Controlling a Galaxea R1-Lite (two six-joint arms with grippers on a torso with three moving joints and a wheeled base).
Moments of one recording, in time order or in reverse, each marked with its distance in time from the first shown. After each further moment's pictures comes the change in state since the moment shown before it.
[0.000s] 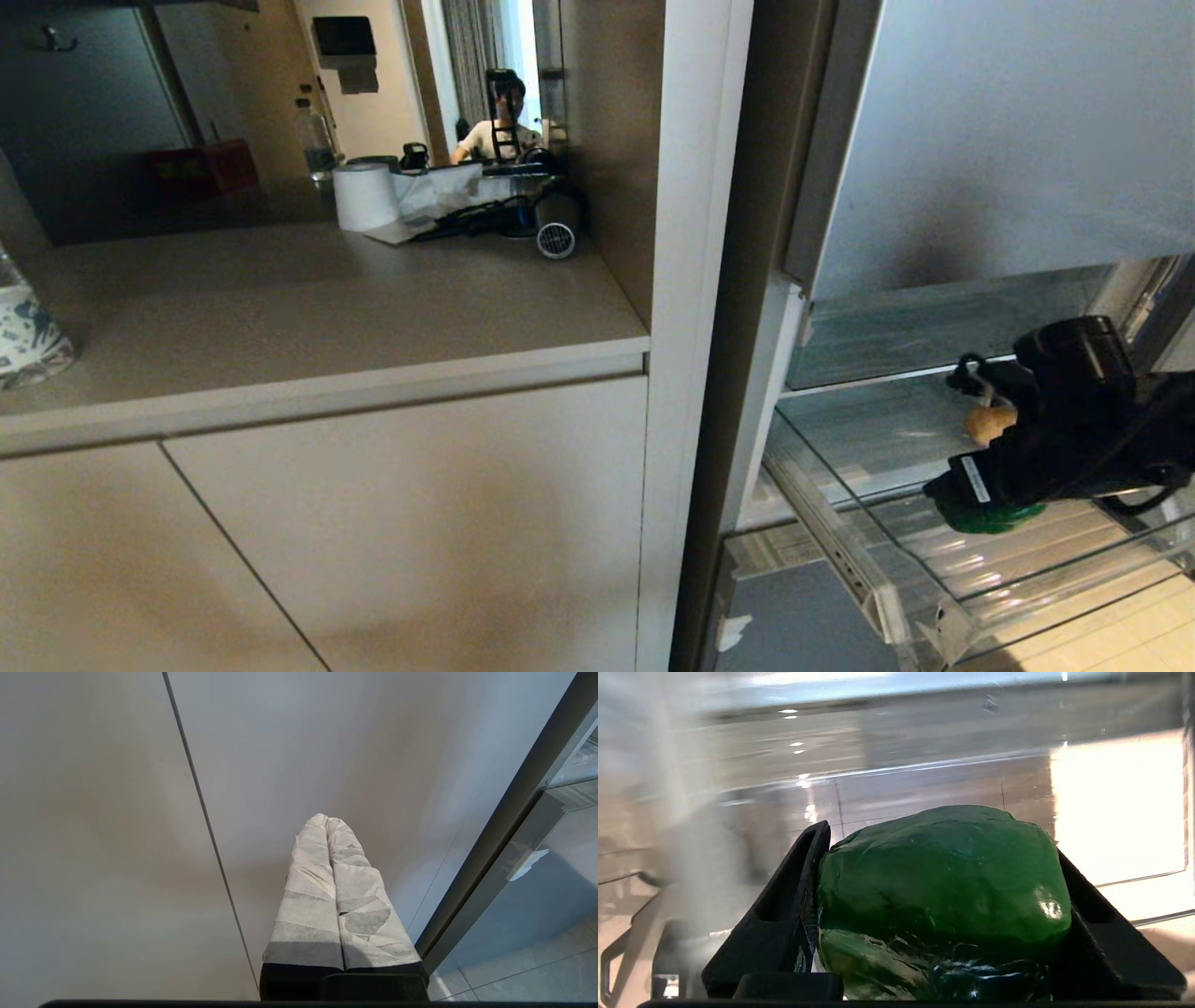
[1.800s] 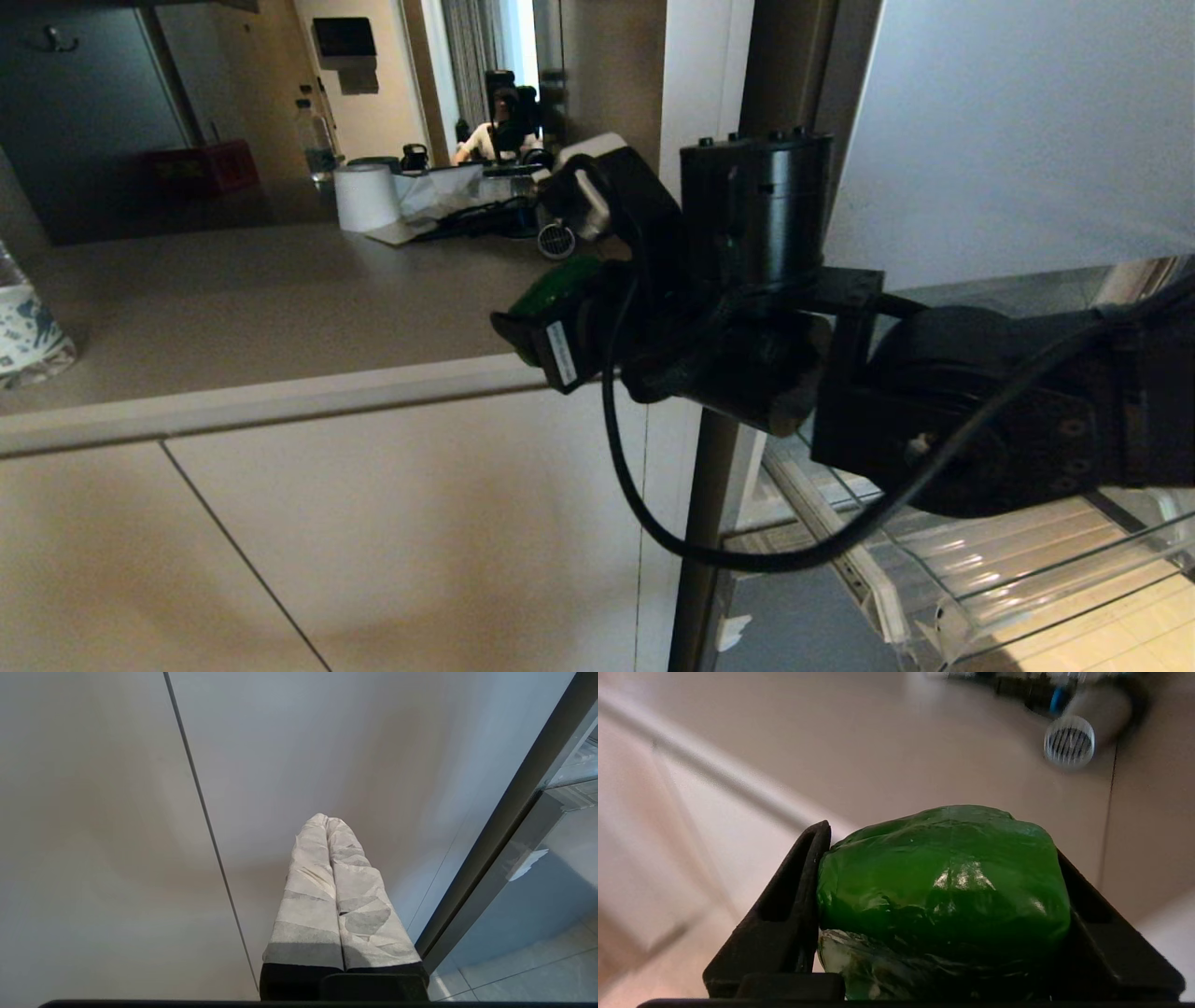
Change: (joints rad) left arm 0.000 0.000 0.000 0.000 0.000 0.000; right arm 0.897 0.198 -0.573 -0.451 -0.085 -0.018
